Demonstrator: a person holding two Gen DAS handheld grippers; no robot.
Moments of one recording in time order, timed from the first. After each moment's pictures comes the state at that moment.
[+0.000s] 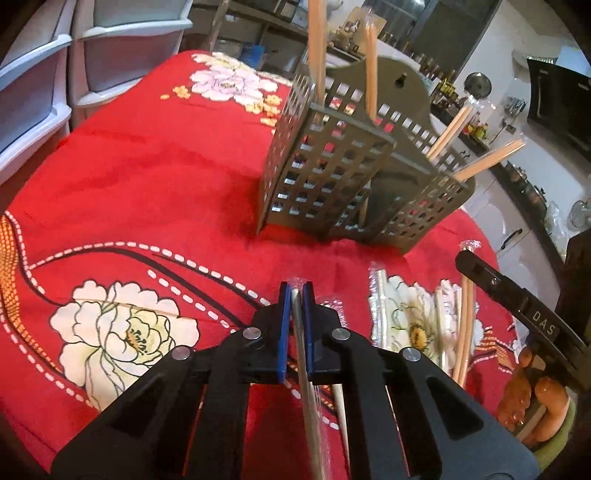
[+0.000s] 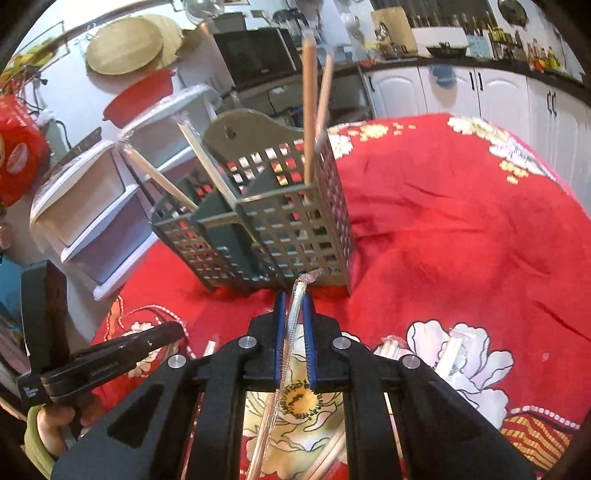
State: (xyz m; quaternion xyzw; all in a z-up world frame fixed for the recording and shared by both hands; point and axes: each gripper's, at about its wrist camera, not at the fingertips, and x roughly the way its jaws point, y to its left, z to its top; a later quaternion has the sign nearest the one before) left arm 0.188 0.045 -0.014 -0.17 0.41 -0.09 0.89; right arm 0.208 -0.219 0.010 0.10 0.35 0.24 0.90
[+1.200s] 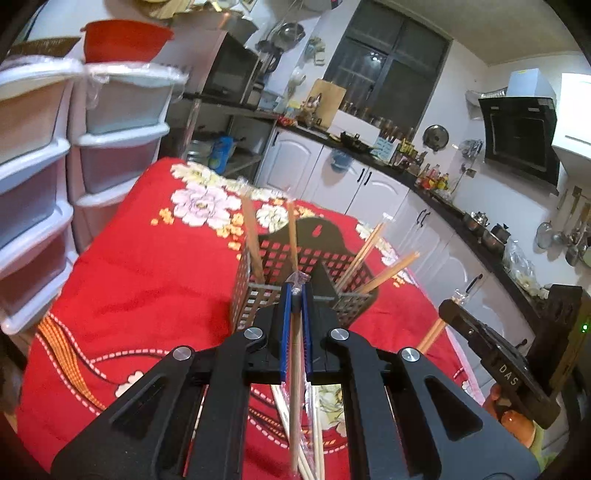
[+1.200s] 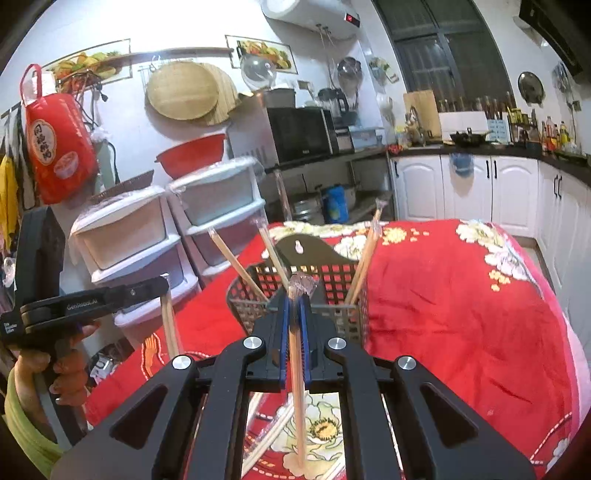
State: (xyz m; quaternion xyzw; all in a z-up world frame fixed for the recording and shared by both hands) left arm 0.152 0.055 0.111 -0.16 0.26 -0.12 0.95; right arm 0.144 -0.229 0.102 0.07 0.19 0.27 0.94
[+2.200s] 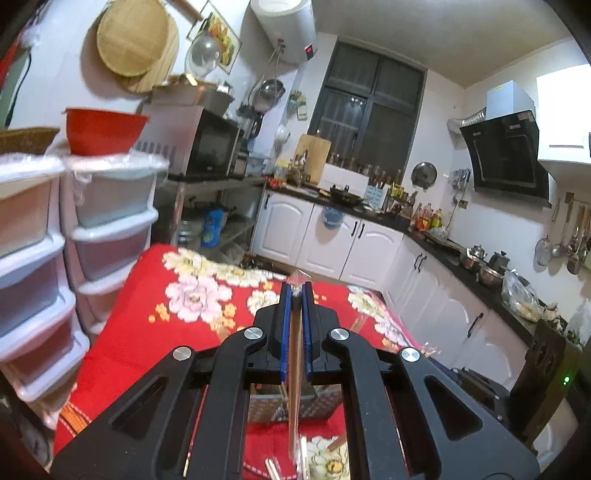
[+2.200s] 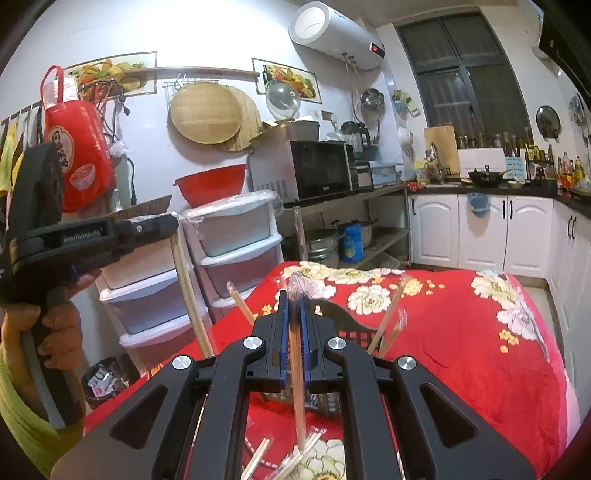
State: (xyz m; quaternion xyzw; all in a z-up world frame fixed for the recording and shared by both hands) left arm 0.166 0.044 0.201 -0.12 0.15 -0.11 0.98; right arm 0.165 -0.214 0.150 0.05 0.13 0.29 0.95
